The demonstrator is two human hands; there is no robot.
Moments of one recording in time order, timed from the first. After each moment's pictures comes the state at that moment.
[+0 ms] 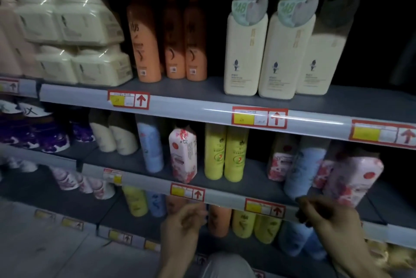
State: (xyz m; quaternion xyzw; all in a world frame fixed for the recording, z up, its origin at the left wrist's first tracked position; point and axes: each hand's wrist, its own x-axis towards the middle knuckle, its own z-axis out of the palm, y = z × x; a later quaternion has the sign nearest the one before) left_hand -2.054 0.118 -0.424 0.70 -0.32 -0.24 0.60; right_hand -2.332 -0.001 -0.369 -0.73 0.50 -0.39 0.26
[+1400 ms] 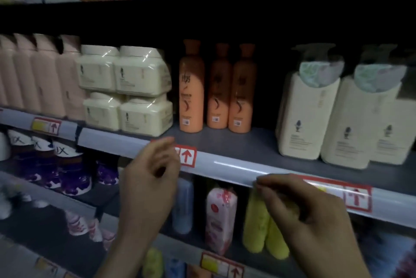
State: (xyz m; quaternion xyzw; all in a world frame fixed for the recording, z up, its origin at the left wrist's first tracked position) left_hand -1.916 0.113 -0.218 0.62 -0.39 0.04 0.68; right_hand -2.139 0.038 -0.214 -0.79 0.30 -0.48 0.24
